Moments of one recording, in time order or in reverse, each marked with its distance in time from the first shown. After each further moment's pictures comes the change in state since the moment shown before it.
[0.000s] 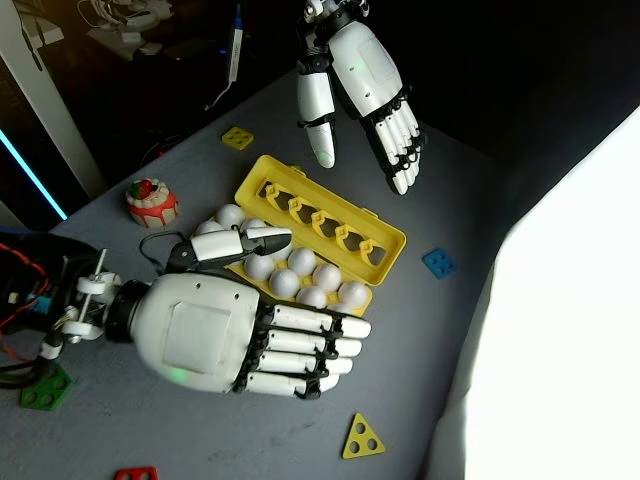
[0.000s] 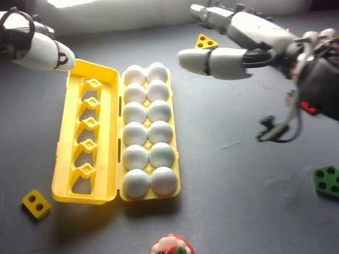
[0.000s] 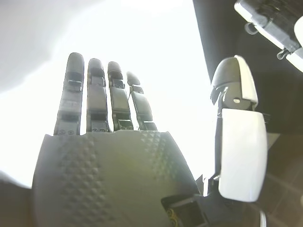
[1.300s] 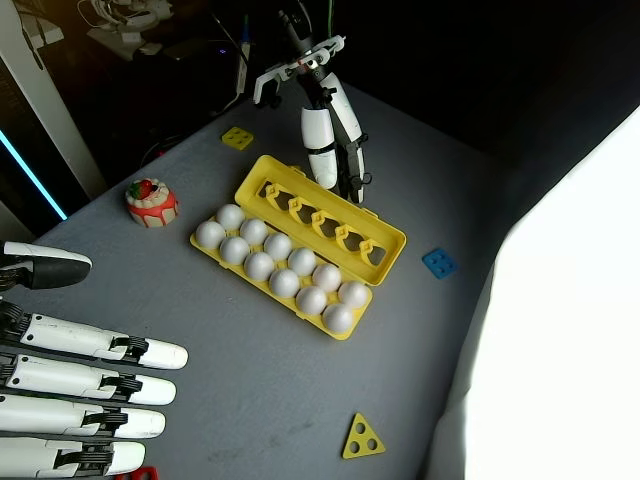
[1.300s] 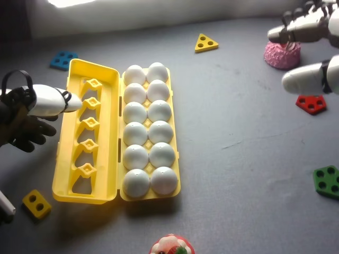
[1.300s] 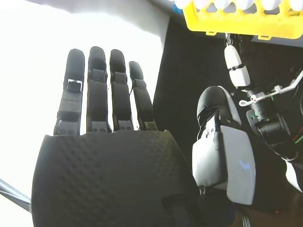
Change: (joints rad) left arm 0.327 -0.069 -0.010 0.002 -0.043 -0.805; right arm 0.202 0.547 -0.310 -0.474 -0.562 -0.160
